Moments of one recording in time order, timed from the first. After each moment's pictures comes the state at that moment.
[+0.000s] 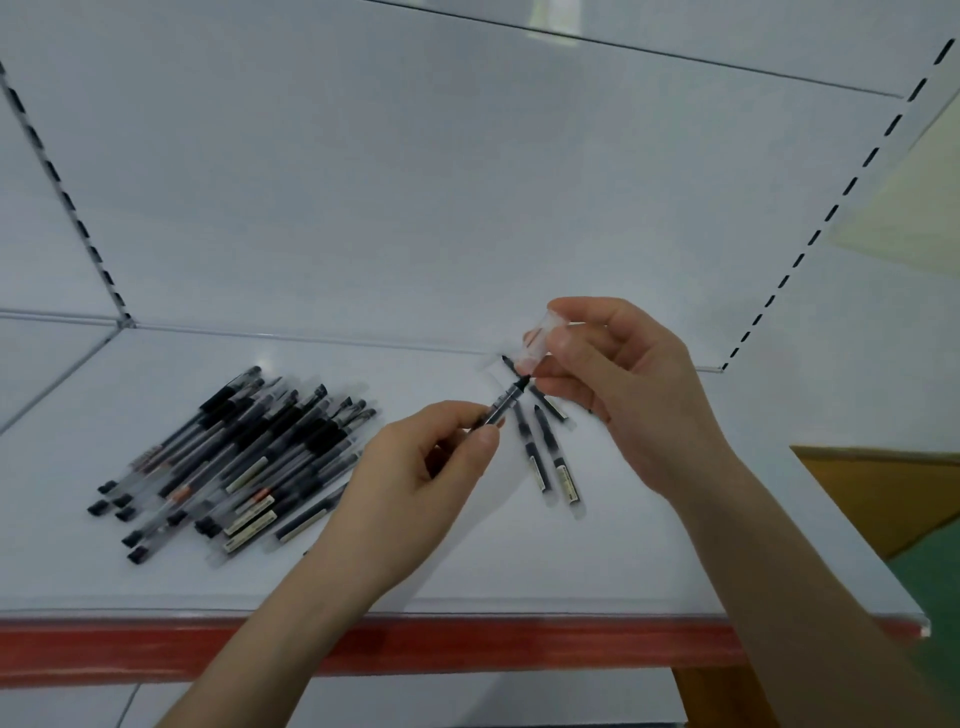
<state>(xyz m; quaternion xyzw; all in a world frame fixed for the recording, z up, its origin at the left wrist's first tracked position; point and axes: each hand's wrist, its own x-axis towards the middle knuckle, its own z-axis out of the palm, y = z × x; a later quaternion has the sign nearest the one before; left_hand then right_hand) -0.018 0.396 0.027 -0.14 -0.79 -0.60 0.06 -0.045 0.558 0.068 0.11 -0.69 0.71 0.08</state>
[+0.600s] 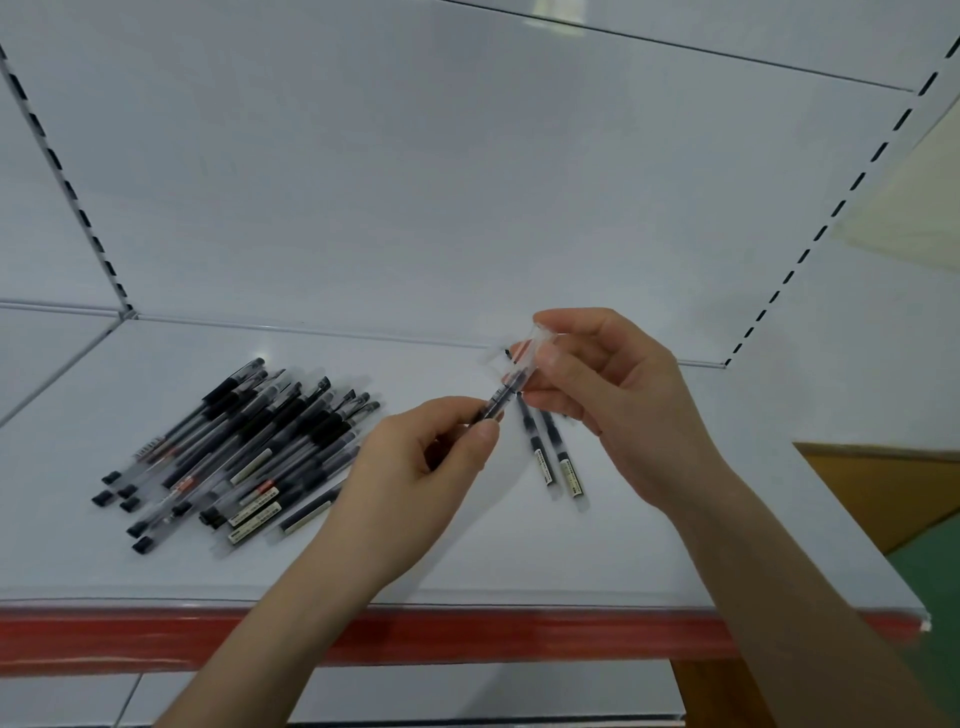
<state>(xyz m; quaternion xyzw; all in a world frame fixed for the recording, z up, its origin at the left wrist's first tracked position) -0.017 0.392 0.027 -0.14 -0.78 -0.61 0.05 -0.038 0.552 0.061 0.13 -0.70 0.70 0.06</state>
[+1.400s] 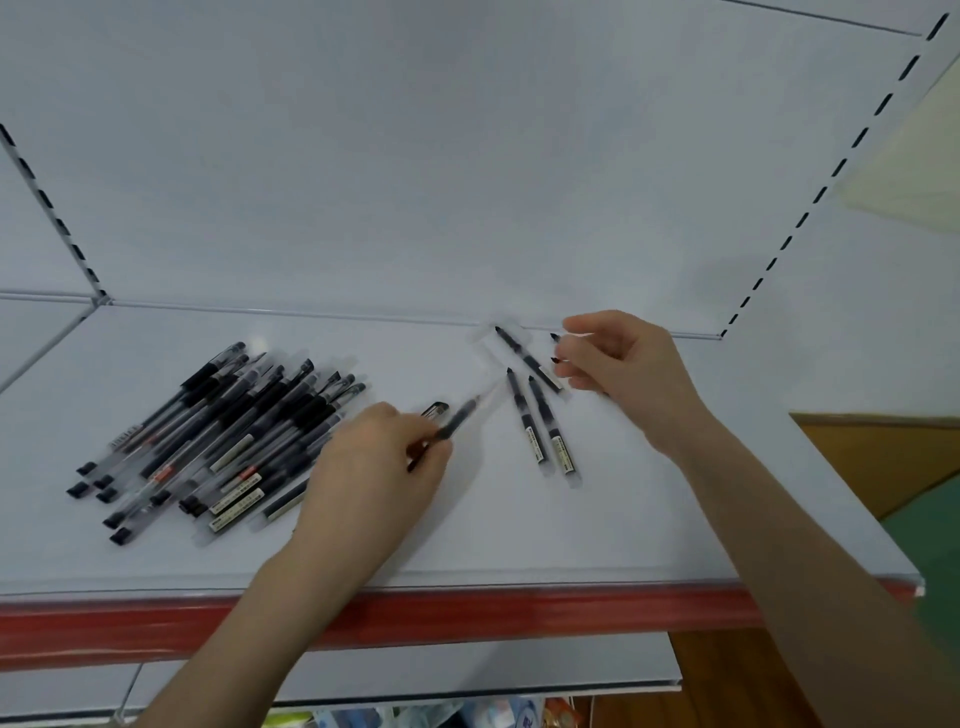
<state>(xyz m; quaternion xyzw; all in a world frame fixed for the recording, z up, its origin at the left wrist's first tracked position) -0.032 0.388 -0.006 -0.10 -0.93 -0.34 0.13 -0.079 0.594 0.026 0.00 -0.80 0.60 0.09</state>
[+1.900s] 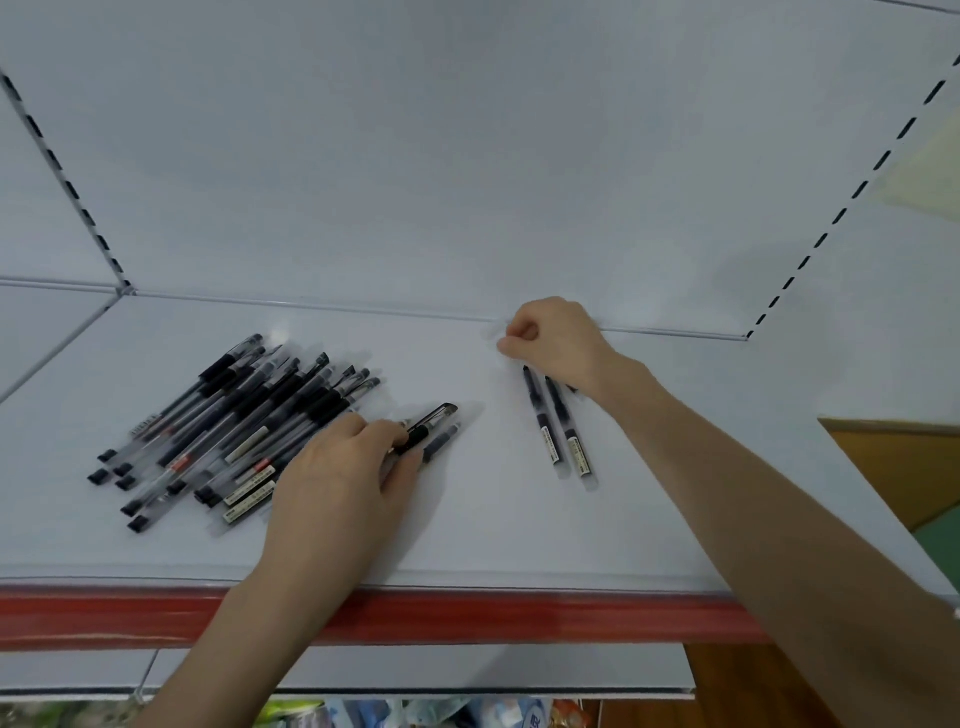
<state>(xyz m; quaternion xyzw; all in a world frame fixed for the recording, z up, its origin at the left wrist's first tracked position) -0.032 0.366 -0.031 -0.06 -0.95 -0.25 0.19 -0.157 0.560 0.005 0.08 -0.96 0.26 0.05</state>
